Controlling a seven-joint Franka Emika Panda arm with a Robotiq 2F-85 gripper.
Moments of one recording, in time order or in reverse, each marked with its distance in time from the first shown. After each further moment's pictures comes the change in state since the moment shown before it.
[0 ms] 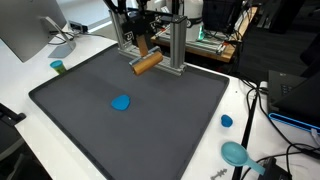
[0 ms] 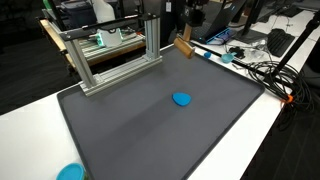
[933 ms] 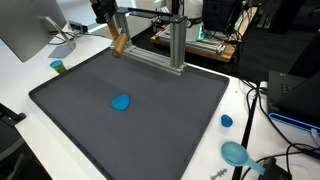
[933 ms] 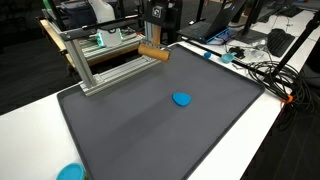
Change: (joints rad) arm -0.159 -0.003 -0.056 0.055 -0.076 -0.110 -0.973
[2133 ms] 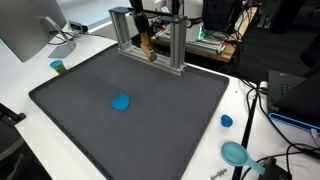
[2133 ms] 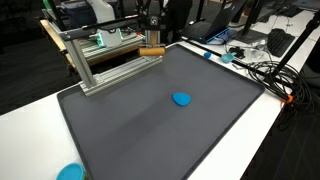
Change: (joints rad) arm 0.031 -0.287 0.042 -0.512 0.050 0.229 -0.441
